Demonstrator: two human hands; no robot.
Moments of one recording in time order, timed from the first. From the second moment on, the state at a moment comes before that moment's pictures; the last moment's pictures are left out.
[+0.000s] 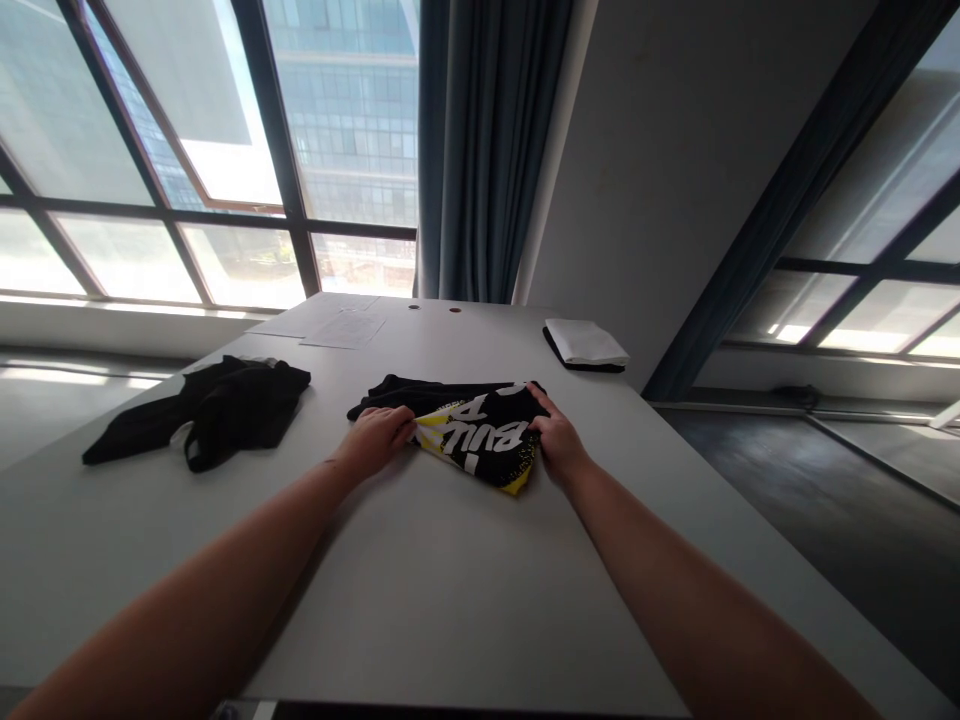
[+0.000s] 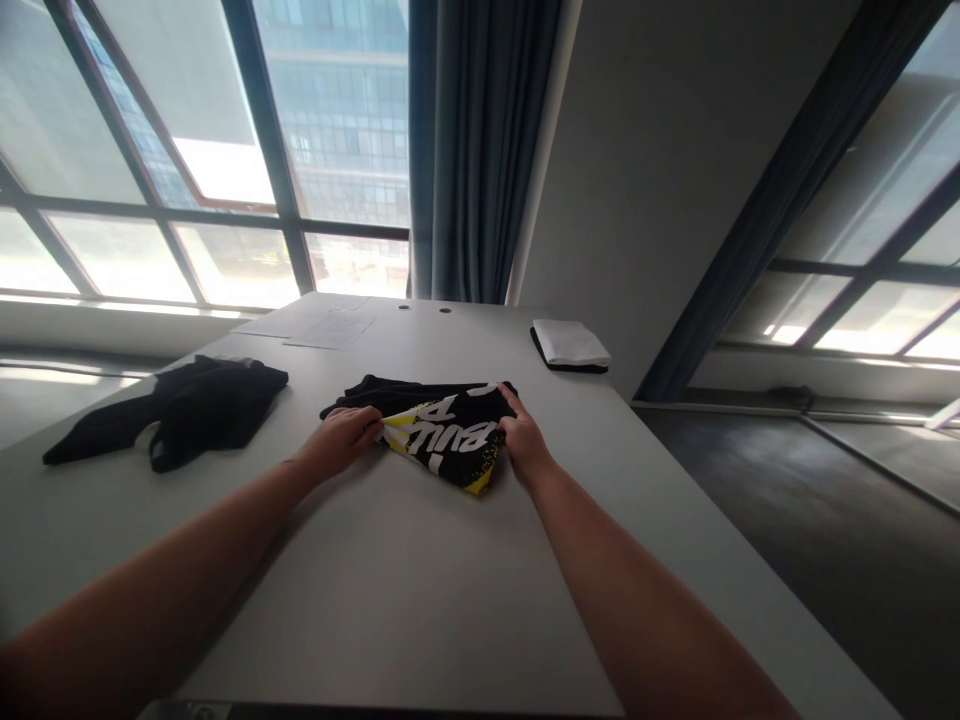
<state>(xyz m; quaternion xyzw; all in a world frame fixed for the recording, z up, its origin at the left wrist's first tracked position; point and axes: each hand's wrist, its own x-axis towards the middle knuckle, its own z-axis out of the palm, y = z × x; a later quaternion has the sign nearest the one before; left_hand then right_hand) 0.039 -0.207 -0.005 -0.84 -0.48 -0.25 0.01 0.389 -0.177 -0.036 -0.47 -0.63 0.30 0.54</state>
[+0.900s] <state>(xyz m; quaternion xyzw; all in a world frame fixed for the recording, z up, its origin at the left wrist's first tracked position) 0.018 -0.206 0.012 -0.70 -0.63 -0.31 0.11 0.379 -0.190 -0.027 -0.37 -0.83 0.16 0.38</state>
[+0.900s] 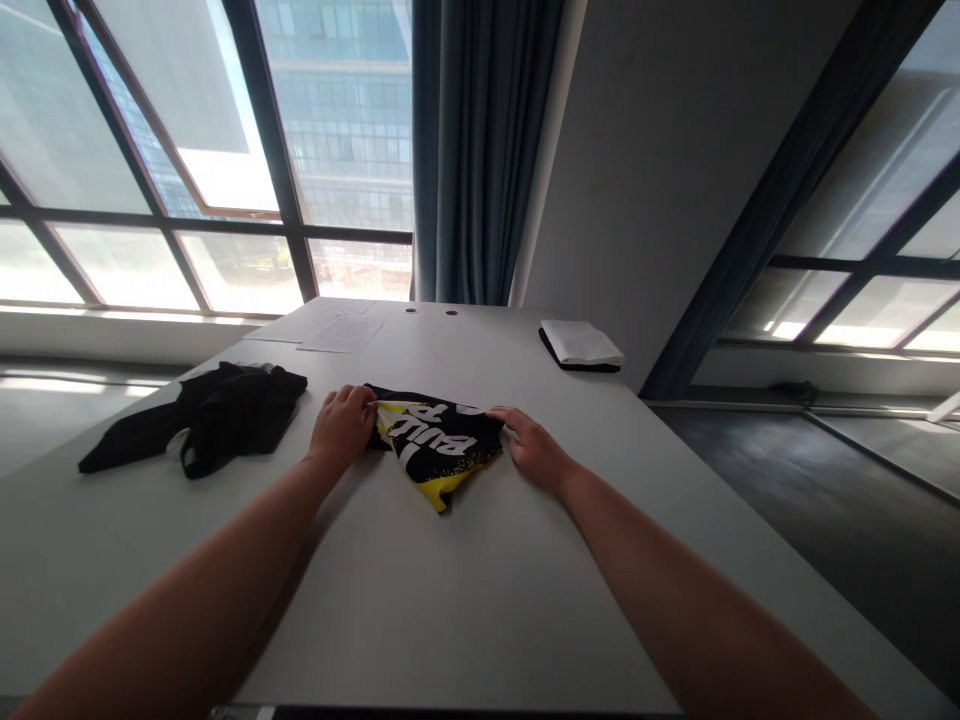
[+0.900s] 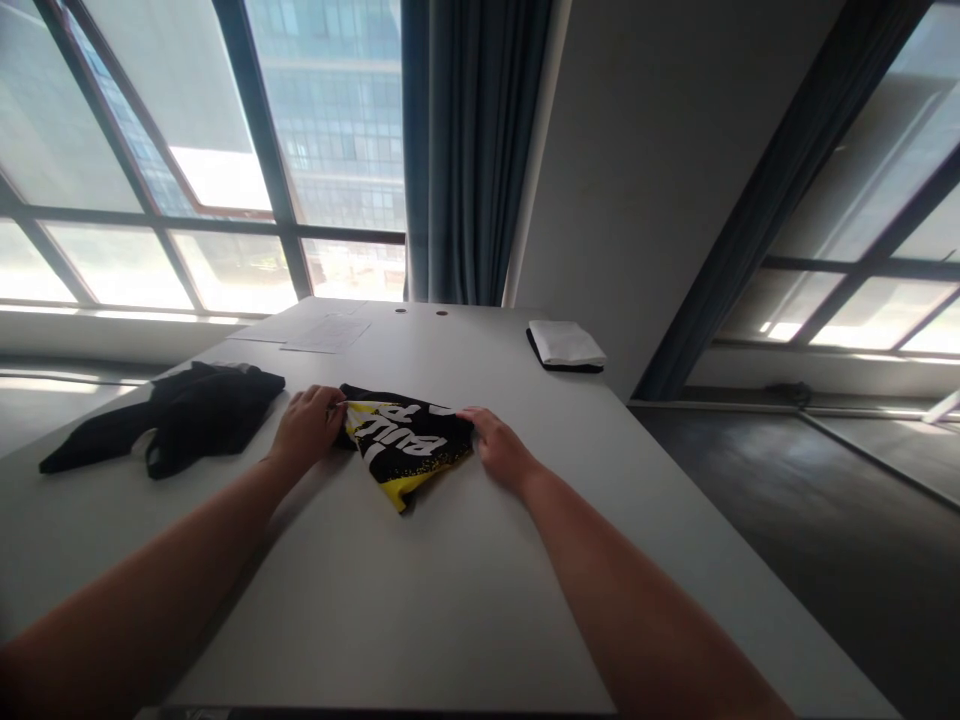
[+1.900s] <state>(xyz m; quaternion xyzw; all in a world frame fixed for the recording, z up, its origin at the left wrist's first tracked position) 0.009 -0.199 -0.007 -0.84 -0.48 -0.23 -0.09 0.370 -0.200 -0.017 -0.44 -0.87 0.08 0.18</state>
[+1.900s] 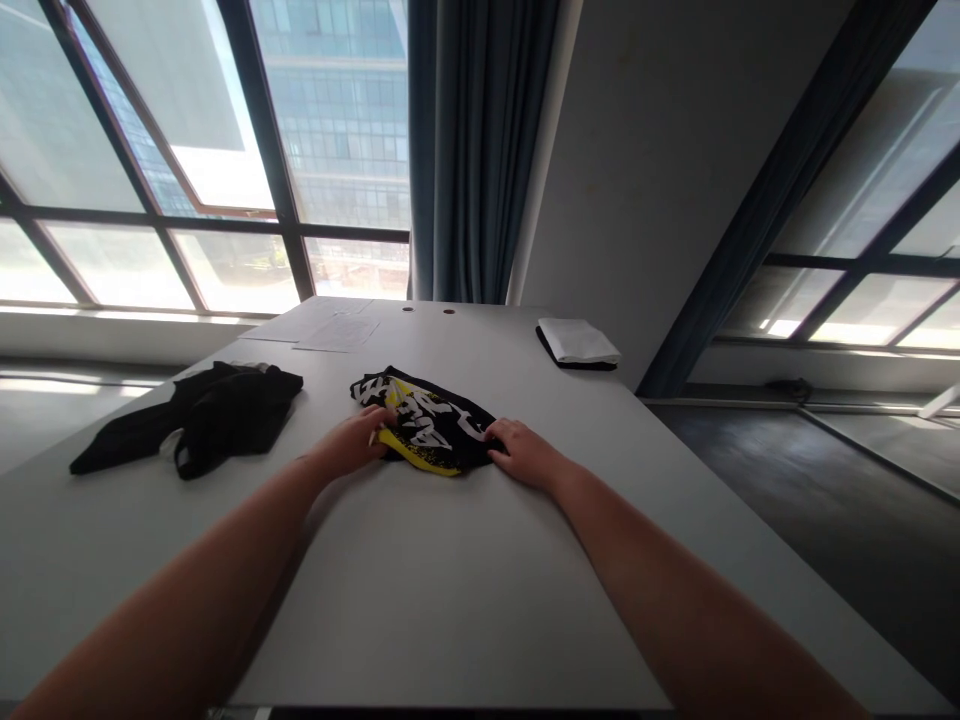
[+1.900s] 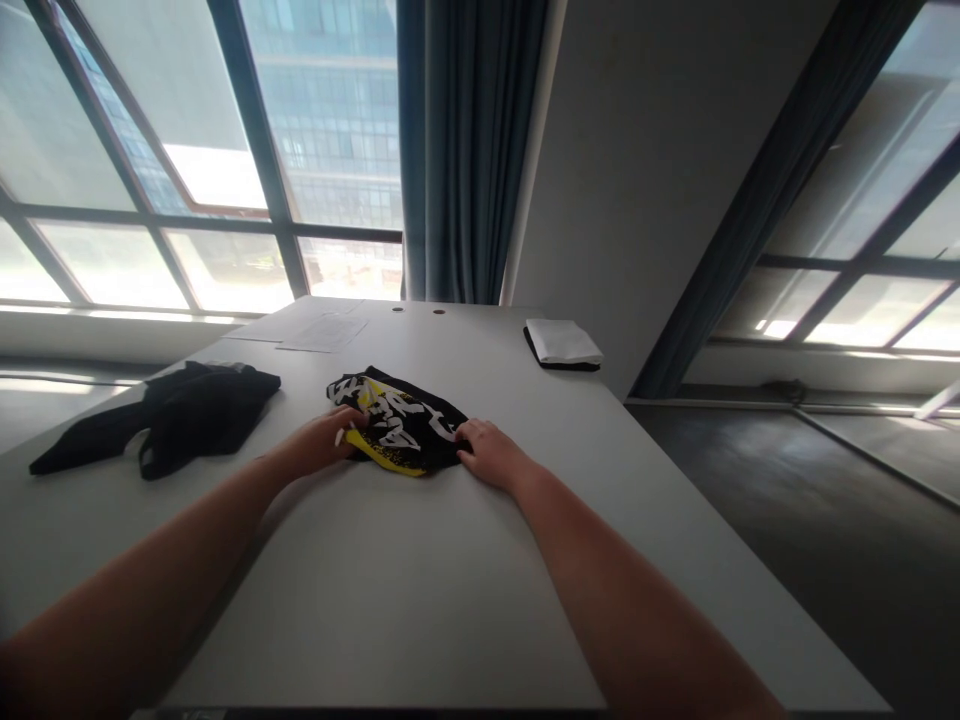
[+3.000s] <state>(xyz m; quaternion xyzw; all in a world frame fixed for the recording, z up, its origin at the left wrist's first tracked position) 0.016 -0.200 -0.011 -0.77 -0.53 -0.31 -0.20 0.340 -0.223 -0.021 -0.38 -0.88 0.20 0.22</state>
